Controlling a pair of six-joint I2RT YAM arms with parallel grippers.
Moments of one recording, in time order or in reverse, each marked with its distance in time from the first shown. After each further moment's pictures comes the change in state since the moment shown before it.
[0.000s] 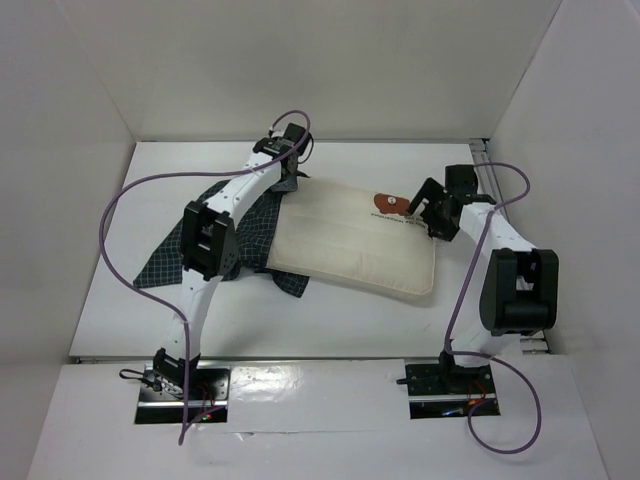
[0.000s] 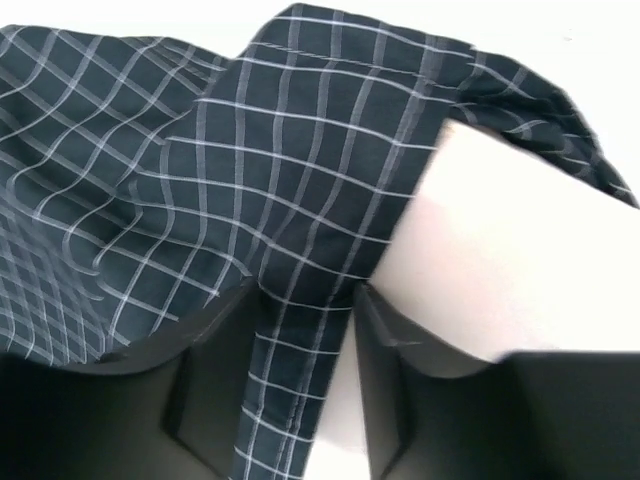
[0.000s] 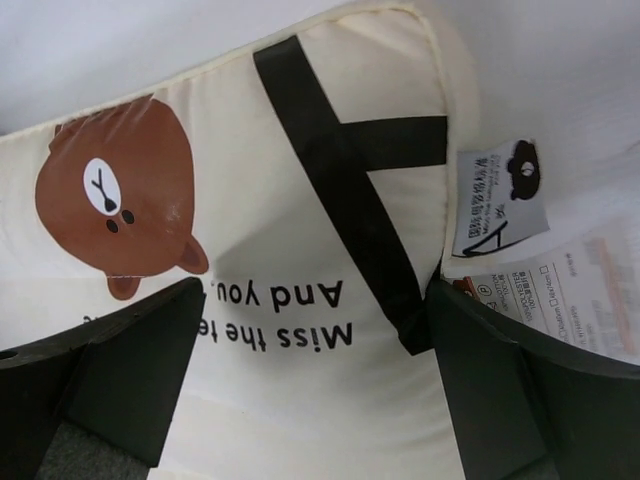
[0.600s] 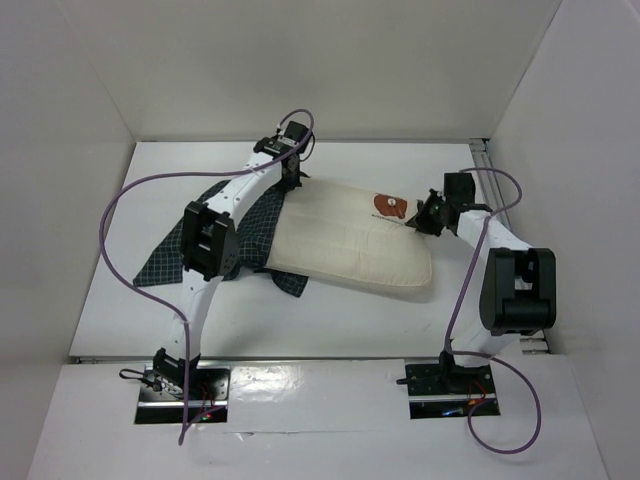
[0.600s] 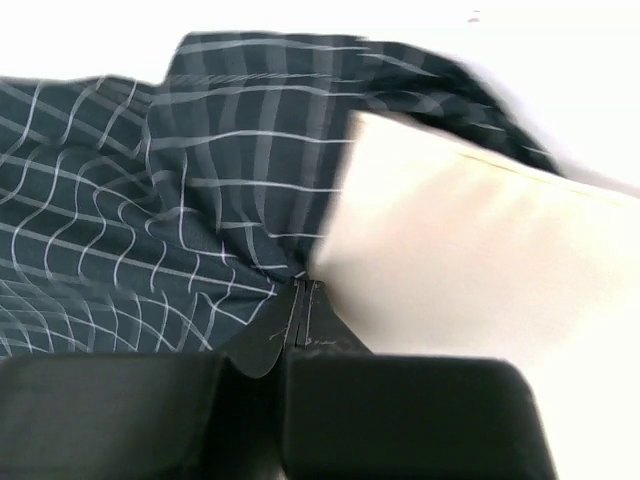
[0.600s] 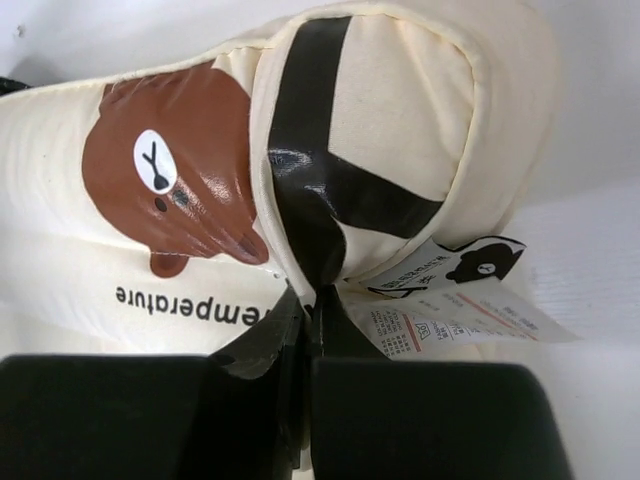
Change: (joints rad) left arm -0.005 0.003 0.012 0.045 0.109 0.089; right arm -0.003 0.014 -0.095 0.171 -0.170 -0.014
